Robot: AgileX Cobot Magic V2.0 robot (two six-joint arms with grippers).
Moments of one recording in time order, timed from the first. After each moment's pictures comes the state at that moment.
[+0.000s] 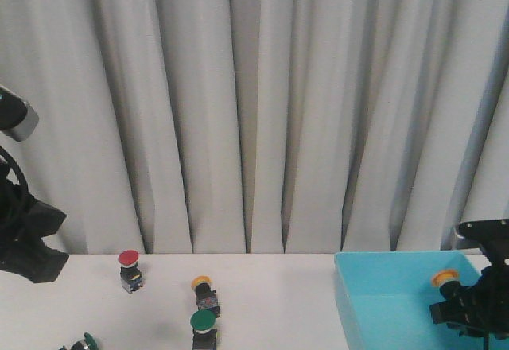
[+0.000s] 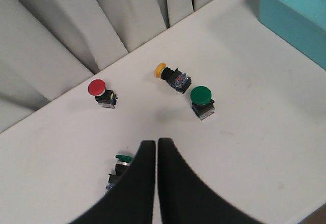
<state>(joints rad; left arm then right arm) -0.38 1.19 -1.35 0.07 0.94 0.22 -0.08 1.58 -1.03 0.25 0.54 -0.37</state>
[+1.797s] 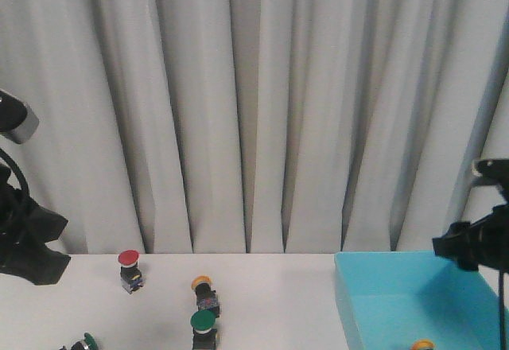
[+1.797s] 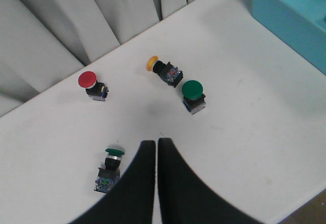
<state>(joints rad) -0.38 1.19 -1.35 0.05 0.96 0.21 -0.08 1.46 -1.14 0.36 0.50 -0.40</state>
